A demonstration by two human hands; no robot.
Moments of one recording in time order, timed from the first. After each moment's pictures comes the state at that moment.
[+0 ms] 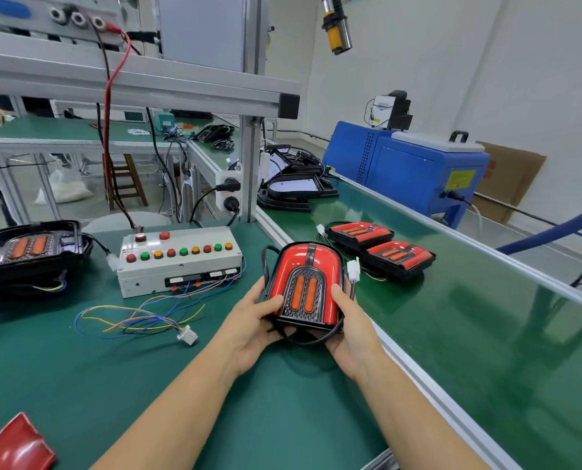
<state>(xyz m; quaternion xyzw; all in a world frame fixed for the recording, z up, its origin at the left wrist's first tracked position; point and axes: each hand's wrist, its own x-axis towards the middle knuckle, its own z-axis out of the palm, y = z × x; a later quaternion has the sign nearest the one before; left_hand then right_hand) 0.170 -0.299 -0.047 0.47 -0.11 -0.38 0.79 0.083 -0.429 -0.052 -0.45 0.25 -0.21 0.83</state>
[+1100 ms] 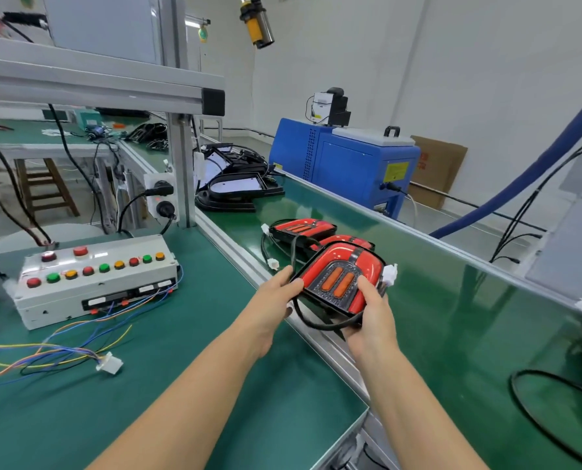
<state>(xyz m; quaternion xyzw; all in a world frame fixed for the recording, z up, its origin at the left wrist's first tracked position) 0.130 -0.388 -0.018 0.61 -0.28 -0.37 0.65 0.031 -0.500 -0.036 -0.31 0.33 -0.43 0.78</state>
